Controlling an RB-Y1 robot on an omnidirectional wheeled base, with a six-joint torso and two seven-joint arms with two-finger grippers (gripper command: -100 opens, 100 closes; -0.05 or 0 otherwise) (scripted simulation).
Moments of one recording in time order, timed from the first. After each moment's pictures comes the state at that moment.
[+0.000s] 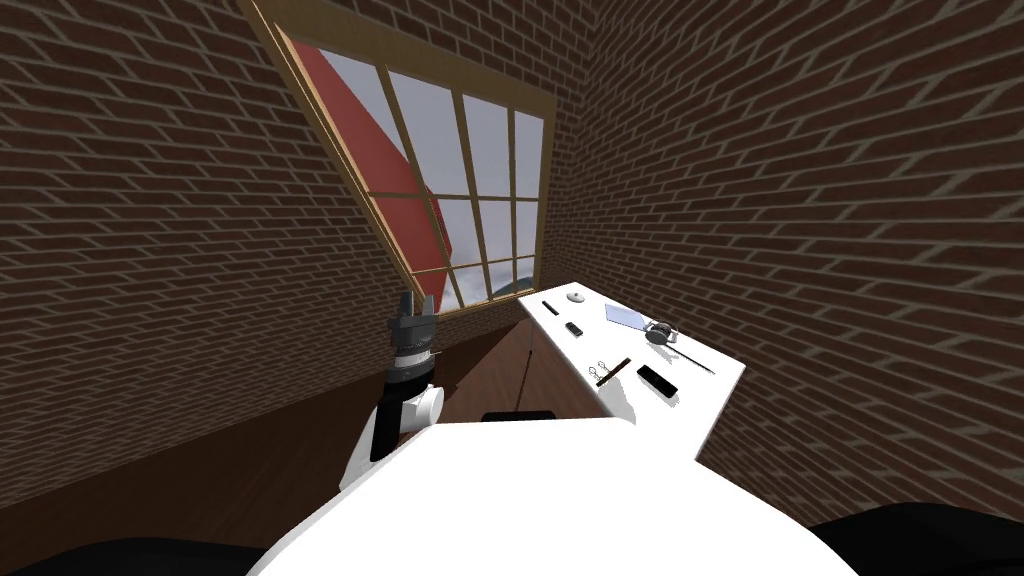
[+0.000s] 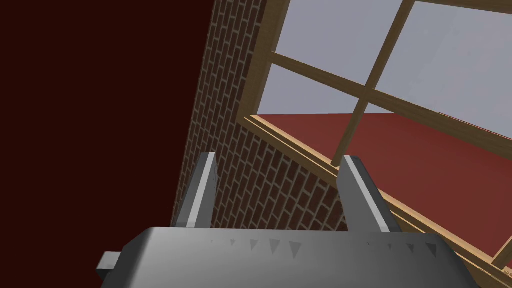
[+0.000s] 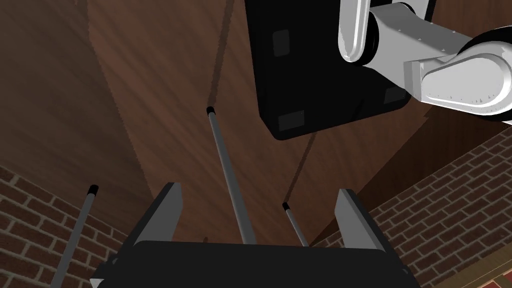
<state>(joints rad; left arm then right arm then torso) 0.46 0.05 -0.01 -2.31 -0.02 -0.53 0.13 0.60 -1.23 0.84 -1.10 0.25 -0.57 -0.02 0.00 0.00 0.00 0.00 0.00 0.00</state>
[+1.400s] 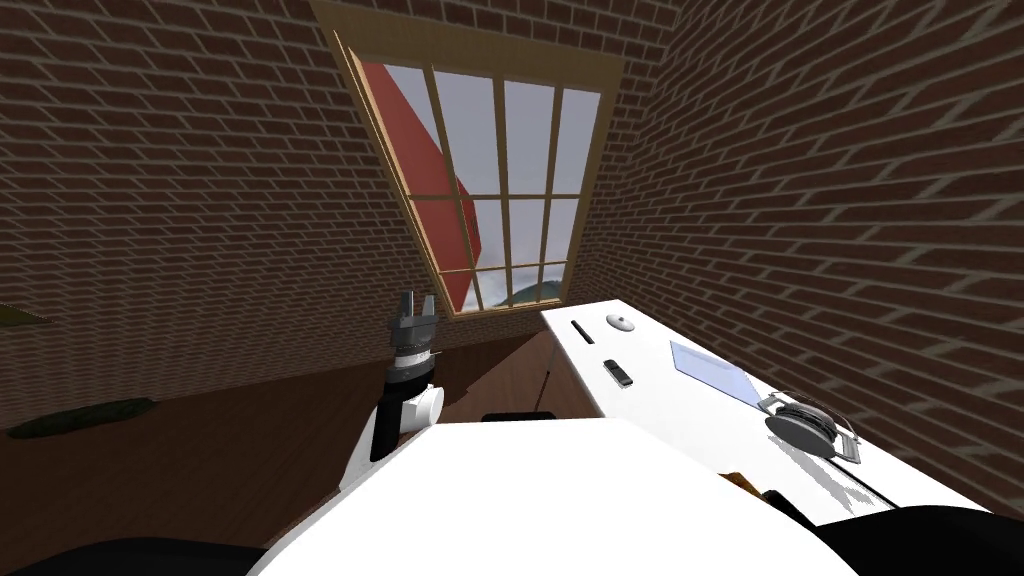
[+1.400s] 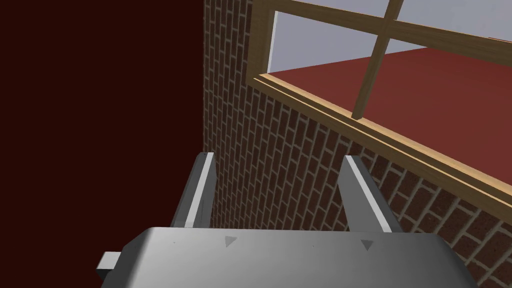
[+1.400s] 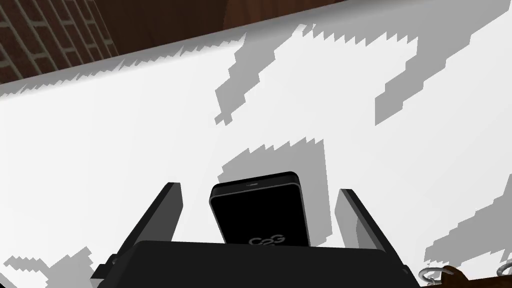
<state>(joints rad) 0.46 0.05 -0.01 -2.31 -0.02 -0.53 0.13 0.52 -1.48 0.95 -0.86 0.22 -0.70 -0.05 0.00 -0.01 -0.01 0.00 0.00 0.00</state>
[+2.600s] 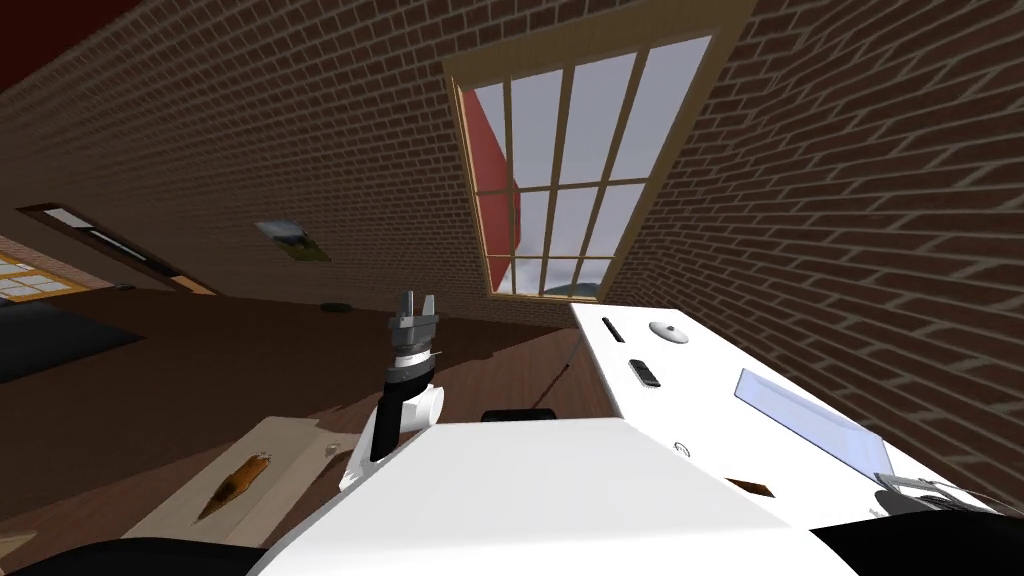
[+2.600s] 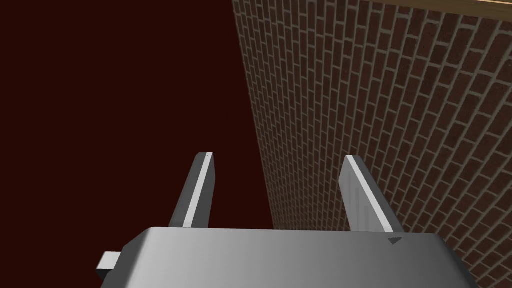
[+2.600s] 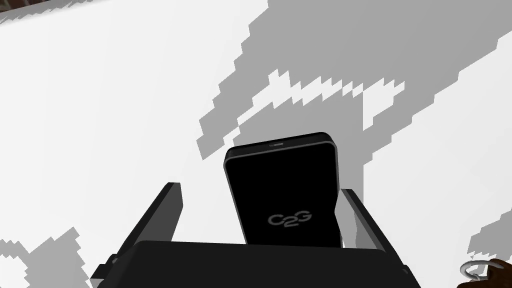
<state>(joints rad) 0.45 0.05 -0.01 -2.31 -0.02 -0.53 0.13 0.45 -1.40 1.04 -0.73 0.15 -0.73 -0.28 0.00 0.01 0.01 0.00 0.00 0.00</state>
